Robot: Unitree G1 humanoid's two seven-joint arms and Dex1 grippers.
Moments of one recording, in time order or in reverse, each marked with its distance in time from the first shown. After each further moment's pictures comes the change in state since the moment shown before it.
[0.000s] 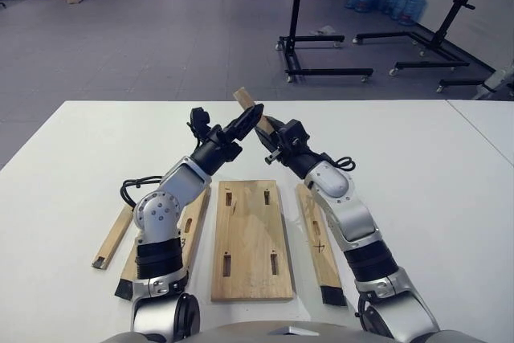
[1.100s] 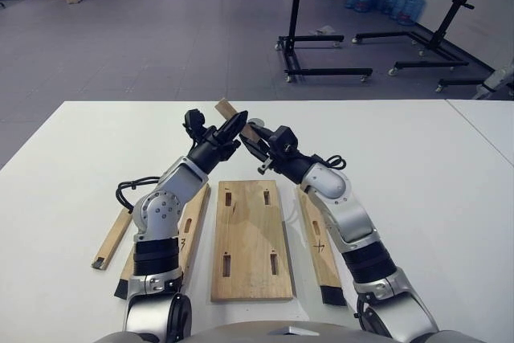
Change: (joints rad) left arm 0.005 0.050 -0.044 0.031 0.082 -0.137 -0.029; right arm 0.003 -0.007 0.006 -0.018 0.021 0.019 0.124
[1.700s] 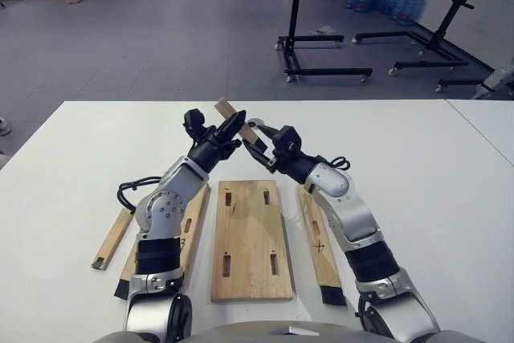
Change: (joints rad) left arm -0.002 0.019 0.000 0.006 0.073 -0.083 0.004; right arm 0.008 -0.017 -0.034 -0.015 0.021 0.097 0.008
